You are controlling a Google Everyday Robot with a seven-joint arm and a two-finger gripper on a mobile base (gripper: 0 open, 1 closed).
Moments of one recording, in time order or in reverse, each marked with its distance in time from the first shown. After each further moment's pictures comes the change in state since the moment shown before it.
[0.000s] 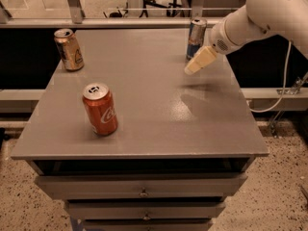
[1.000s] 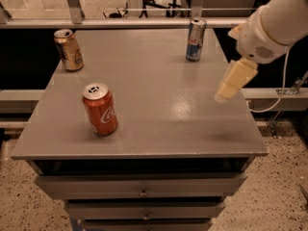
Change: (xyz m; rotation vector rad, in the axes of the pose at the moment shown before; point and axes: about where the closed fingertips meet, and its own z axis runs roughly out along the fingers) arm 0.026 0.098 -0.141 -0.141 0.190 -0.247
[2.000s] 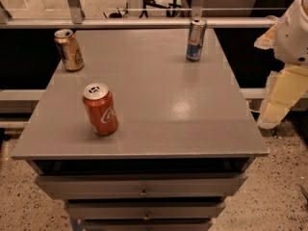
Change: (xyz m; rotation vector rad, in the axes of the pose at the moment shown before) arm 0.033 0.068 -0.085 -0.137 0.193 -0.049
